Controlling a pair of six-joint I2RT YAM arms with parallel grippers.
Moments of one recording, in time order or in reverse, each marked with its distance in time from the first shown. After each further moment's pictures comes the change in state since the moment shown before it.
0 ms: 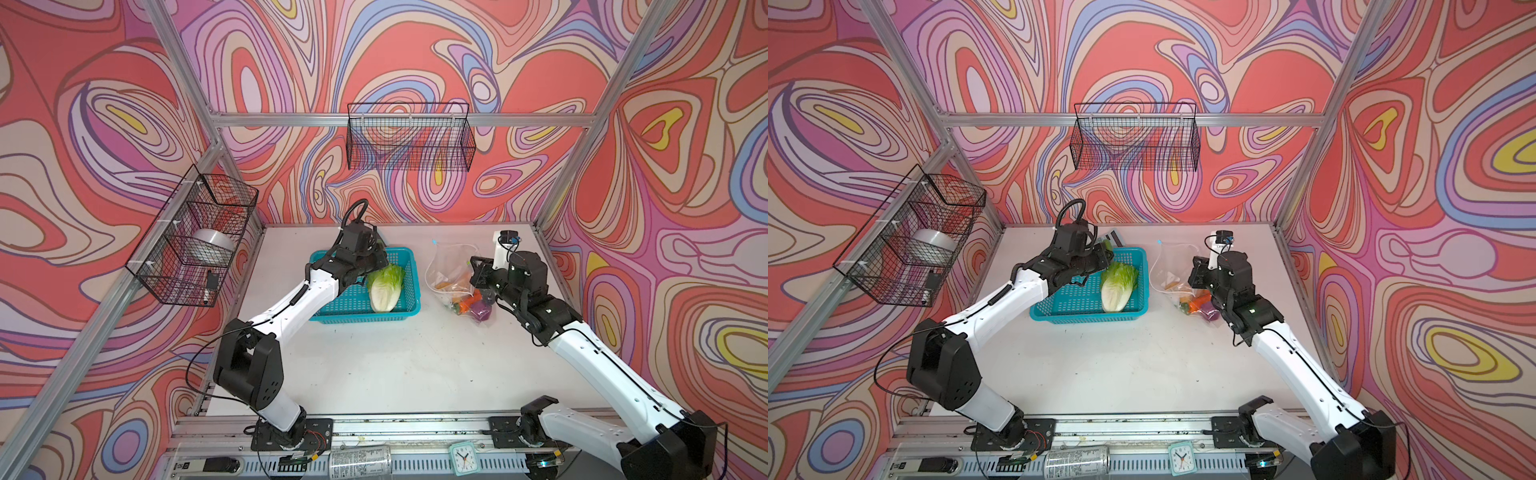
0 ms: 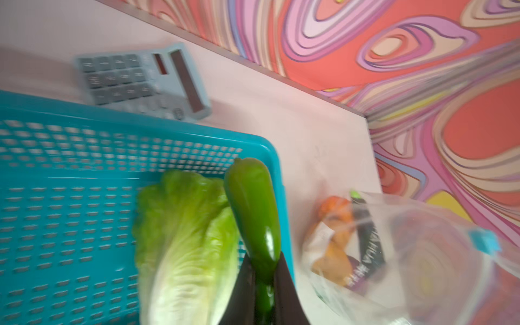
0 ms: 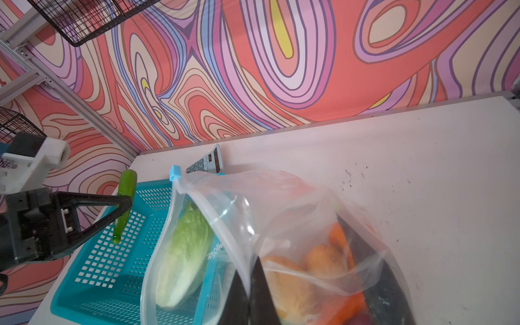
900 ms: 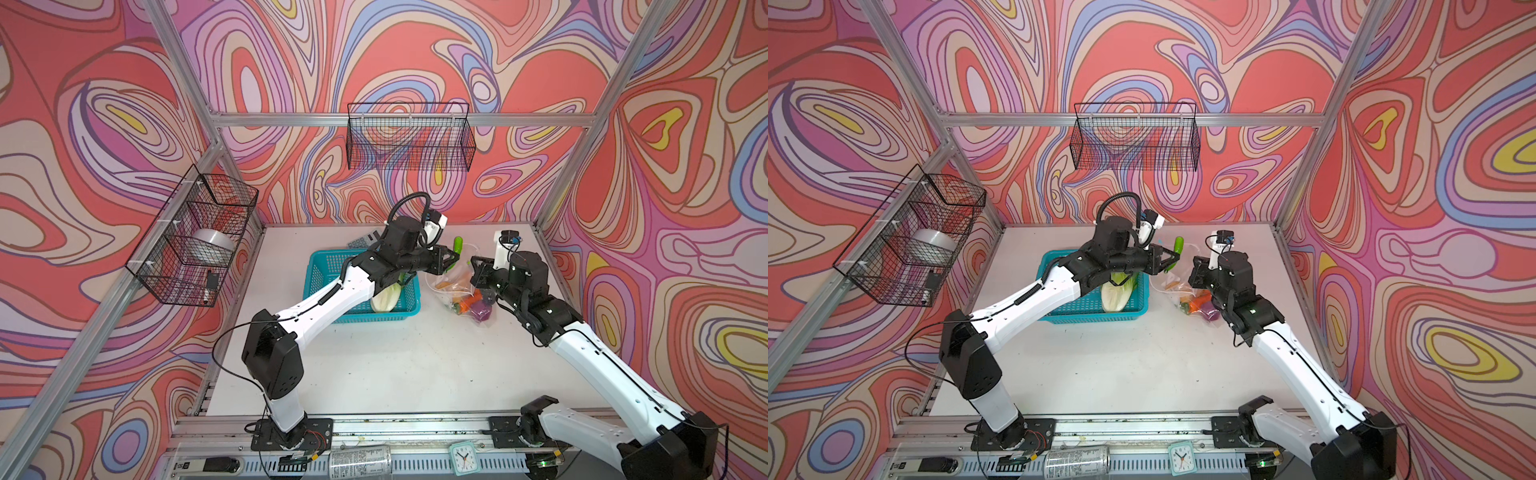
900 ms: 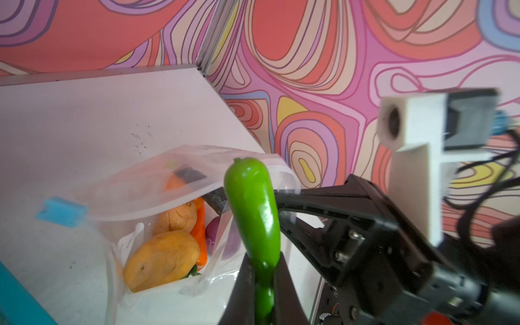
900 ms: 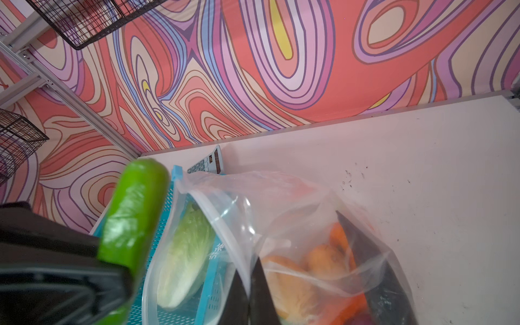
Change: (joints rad) left arm -0.281 0.177 0.311 0.000 0.238 0.223; right arm 0.000 -0.010 0.000 -0.001 0.001 0.010
